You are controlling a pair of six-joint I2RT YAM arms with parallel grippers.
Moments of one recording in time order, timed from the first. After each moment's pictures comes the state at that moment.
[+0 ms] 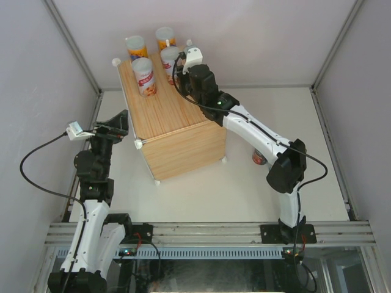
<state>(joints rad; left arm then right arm) 0.03 0.65 0.54 0.40 0.06 -0.84 0.75 1.97 2.01 -0.19 0.30 0.11</state>
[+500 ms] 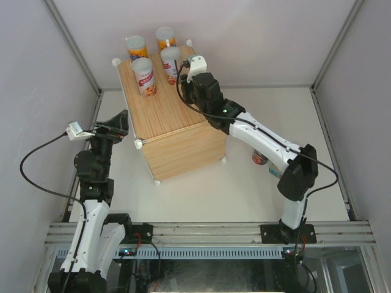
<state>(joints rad) 0.03 0.64 0.54 0.40 0.06 -0.84 0.78 1.89 1.88 -0.19 0.31 0.11</state>
